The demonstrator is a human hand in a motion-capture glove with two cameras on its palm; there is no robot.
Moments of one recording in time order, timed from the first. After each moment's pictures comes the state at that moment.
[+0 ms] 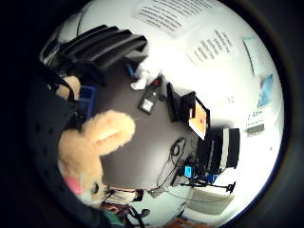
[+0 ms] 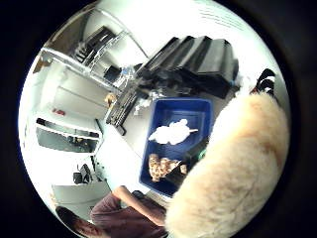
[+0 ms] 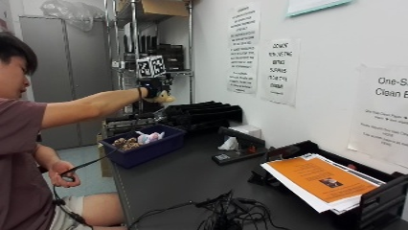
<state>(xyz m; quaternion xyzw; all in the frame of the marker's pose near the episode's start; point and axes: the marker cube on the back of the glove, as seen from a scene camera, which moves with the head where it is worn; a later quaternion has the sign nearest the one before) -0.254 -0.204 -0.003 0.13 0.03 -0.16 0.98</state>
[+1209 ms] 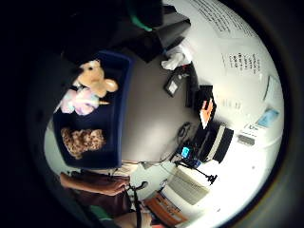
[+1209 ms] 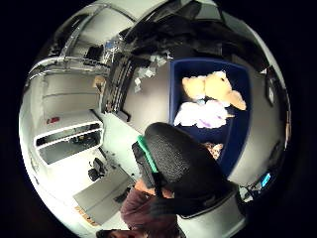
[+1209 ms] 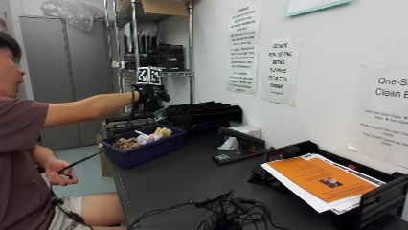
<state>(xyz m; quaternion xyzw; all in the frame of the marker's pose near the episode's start) -0.331 -0.193 0.045 -0.03 0.01 -0.17 0.98</state>
